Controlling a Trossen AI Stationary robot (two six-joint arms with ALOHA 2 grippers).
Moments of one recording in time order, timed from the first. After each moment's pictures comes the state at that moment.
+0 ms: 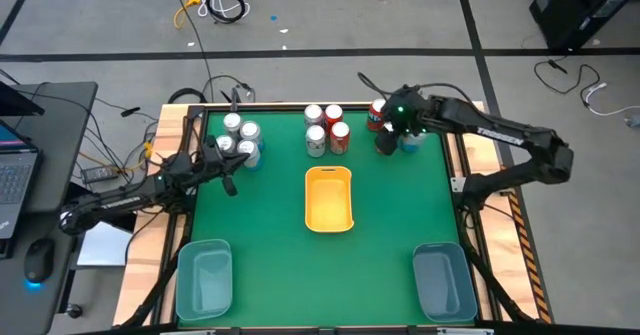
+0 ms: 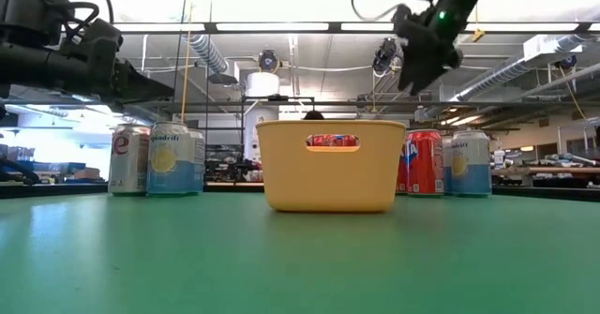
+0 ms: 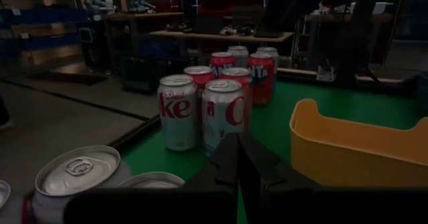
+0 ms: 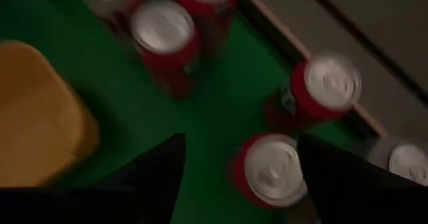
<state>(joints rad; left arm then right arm) 0.35 0.16 0.01 0.12 -0.10 -0.01 -0.48 1.28 1.14 -0.83 0.16 0.15</state>
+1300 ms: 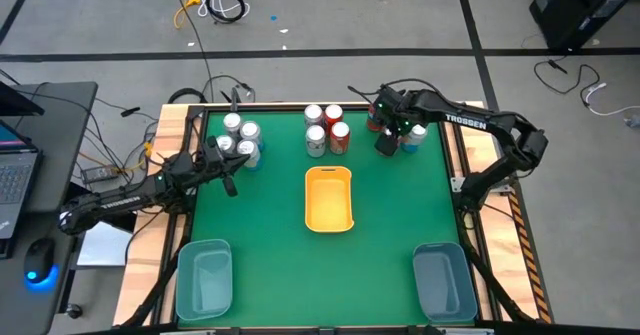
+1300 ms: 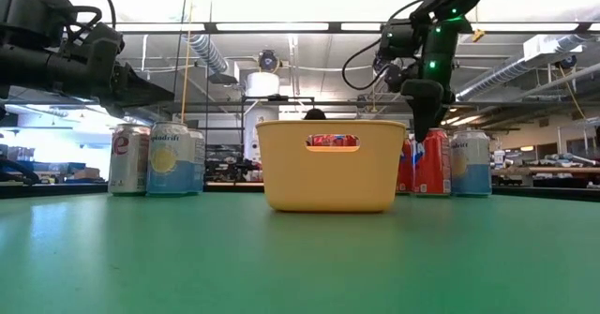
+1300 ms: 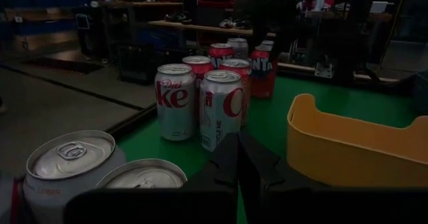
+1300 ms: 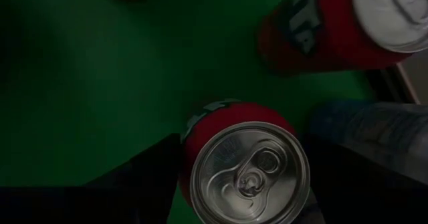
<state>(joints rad) 0.35 0.16 0.01 0.10 -0.10 -0.05 -0.59 1.54 1.15 -0.94 0.07 -0.03</state>
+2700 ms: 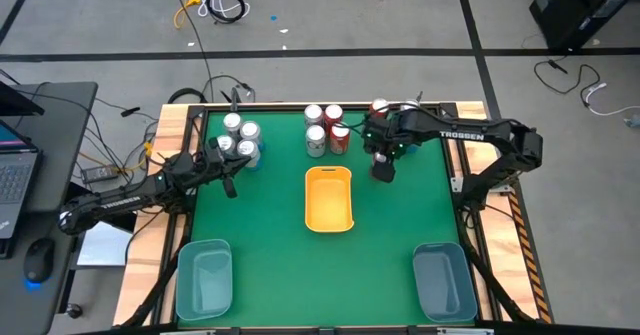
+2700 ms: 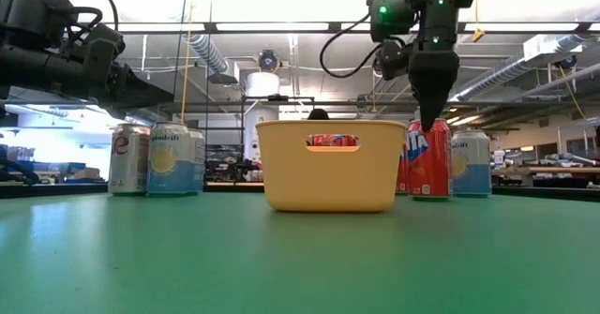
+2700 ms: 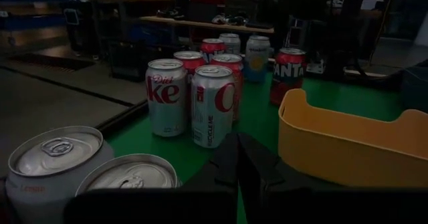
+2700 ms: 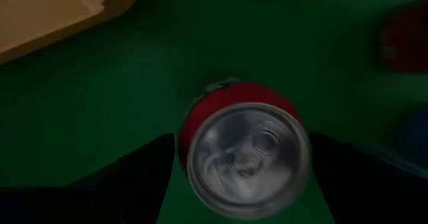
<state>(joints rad) 0.35 0.16 0.01 0.08 -0.07 -0.06 -0.34 1.54 1.19 -1.06 0.03 0.04</state>
